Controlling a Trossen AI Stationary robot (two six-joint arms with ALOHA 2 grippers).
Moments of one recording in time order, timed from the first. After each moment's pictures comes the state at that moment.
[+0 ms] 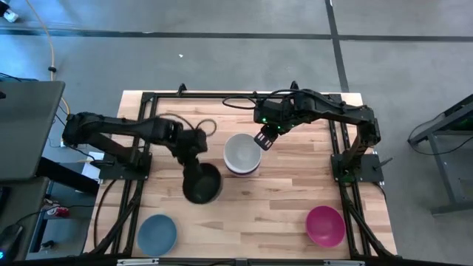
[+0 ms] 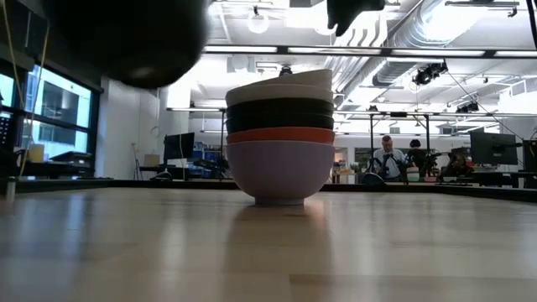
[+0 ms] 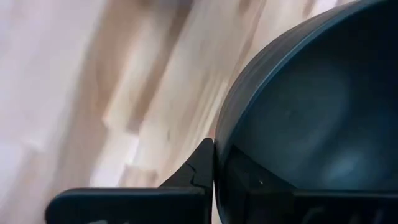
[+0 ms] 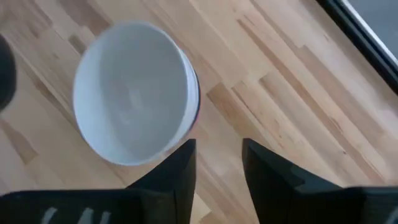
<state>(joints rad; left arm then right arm) 0.09 1.32 1.13 -1.01 0.24 -0.52 -0.05 1.78 2.08 -1.54 0.19 0.61</state>
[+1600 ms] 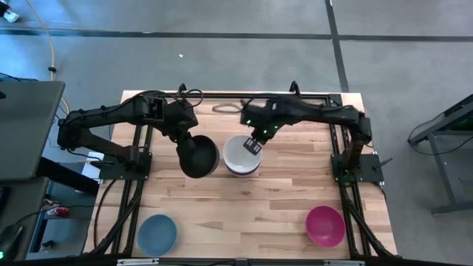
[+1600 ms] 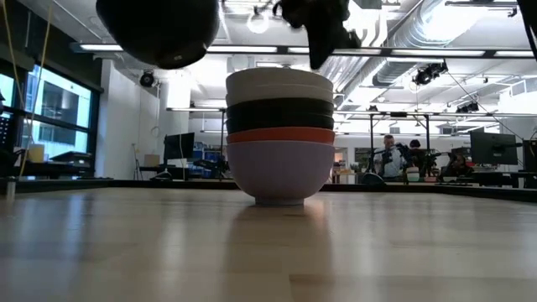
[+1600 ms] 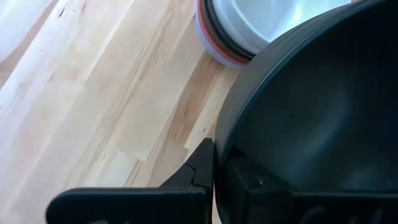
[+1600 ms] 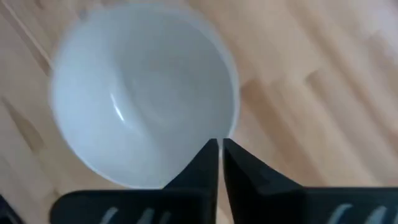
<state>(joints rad) 0.29 1.25 1.33 -1.22 0.08 -0.36 -0.10 1.86 1.95 -1.36 0.03 0.52</state>
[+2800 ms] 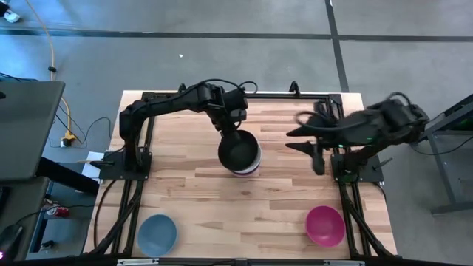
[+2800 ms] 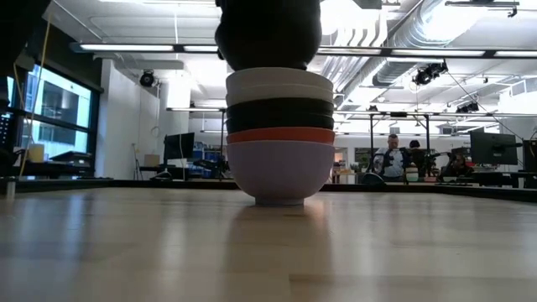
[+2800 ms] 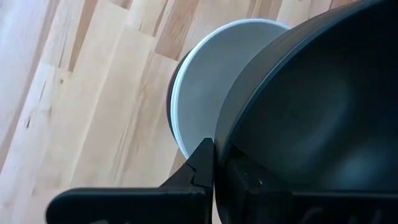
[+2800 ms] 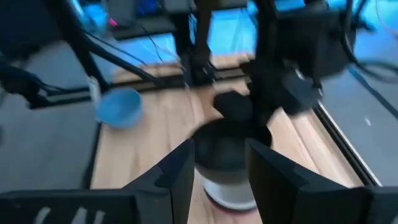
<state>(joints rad) 0.33 1.91 2.00 -1.34 0.16 -0.16 0.39 1.38 2.01 -1.18 0.44 0.32</state>
